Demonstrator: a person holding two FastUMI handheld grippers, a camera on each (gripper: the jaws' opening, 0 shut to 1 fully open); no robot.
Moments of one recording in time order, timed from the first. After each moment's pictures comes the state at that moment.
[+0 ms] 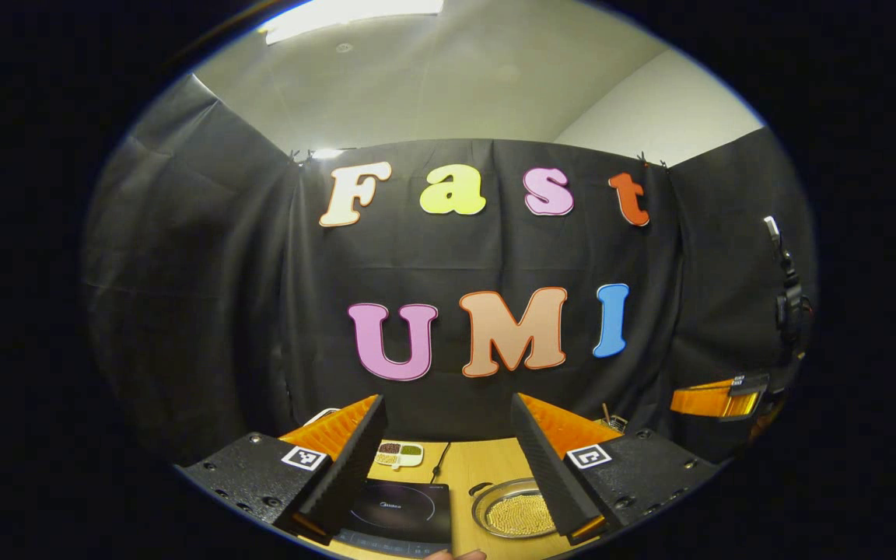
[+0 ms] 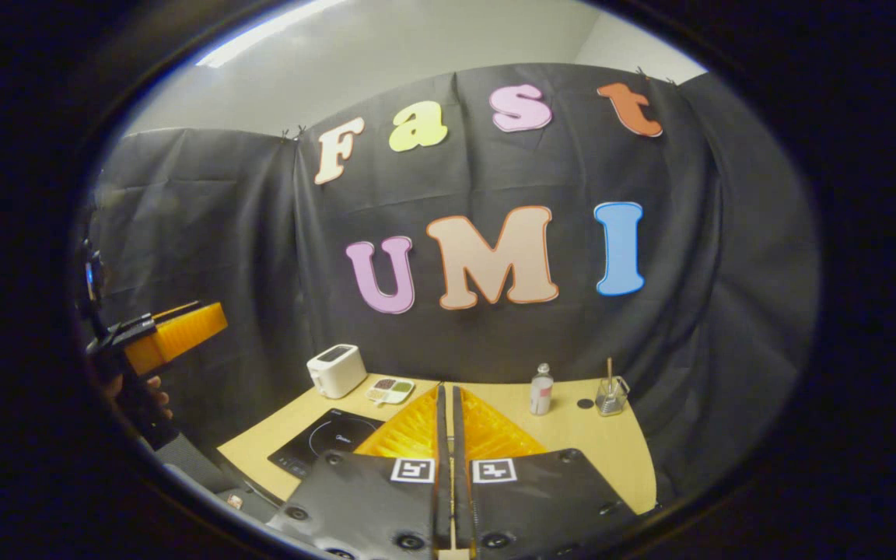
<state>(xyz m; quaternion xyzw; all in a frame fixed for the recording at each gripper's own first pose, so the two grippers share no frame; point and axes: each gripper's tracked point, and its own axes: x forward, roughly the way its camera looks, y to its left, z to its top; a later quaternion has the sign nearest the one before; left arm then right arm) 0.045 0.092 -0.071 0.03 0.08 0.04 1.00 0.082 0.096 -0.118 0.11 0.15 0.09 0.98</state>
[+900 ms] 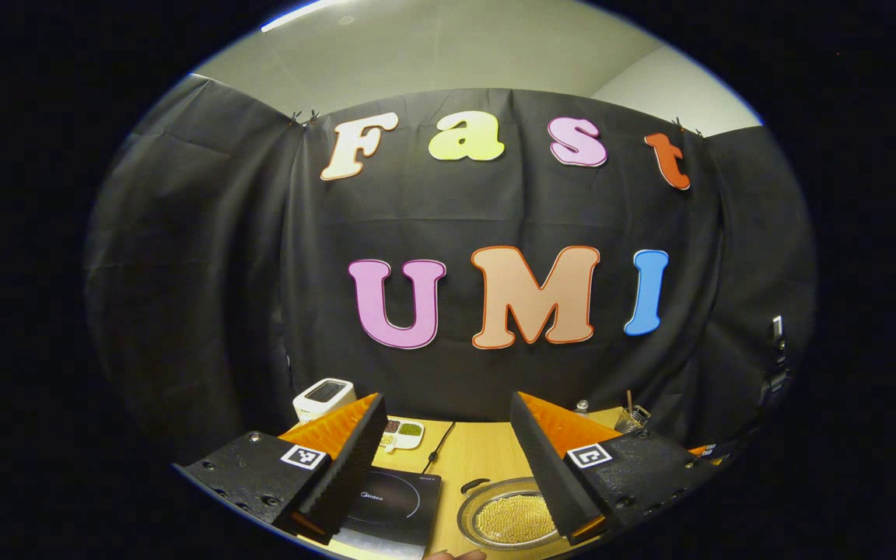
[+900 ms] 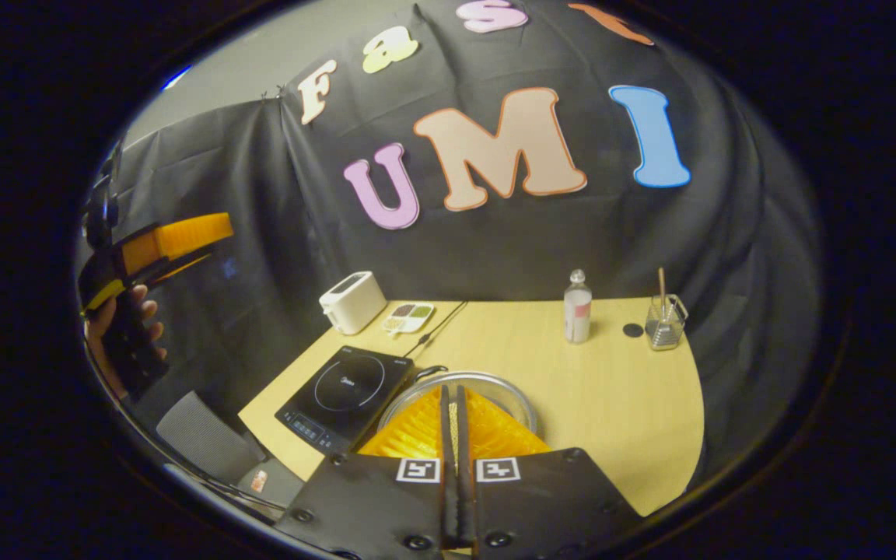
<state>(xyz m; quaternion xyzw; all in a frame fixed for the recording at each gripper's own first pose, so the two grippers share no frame) 0.122 0.084 -0.146 0.01 0.16 0.09 0.98 0.125 0.097 -0.281 0.14 0.31 0.19 0.92</state>
